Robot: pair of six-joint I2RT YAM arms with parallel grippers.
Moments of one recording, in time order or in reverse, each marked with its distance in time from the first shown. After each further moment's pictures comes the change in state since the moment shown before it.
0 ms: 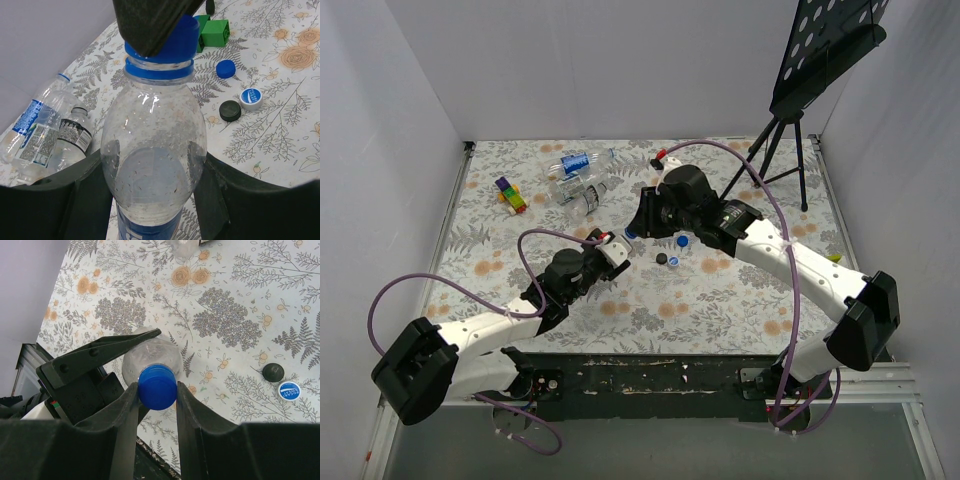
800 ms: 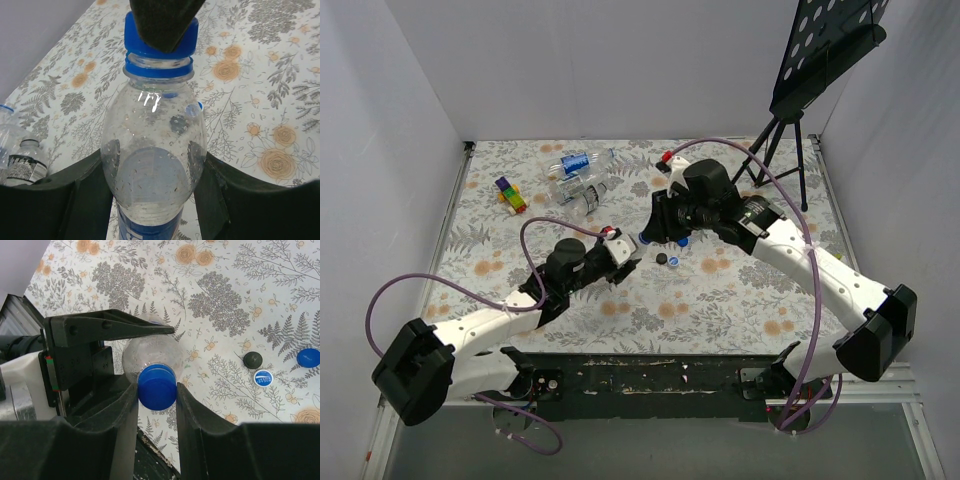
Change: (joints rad) left arm 0.011 0.001 0.084 -0.127 0.235 -0.053; right arm -0.060 -0.074 0.012 -0.130 -0.140 -0.206
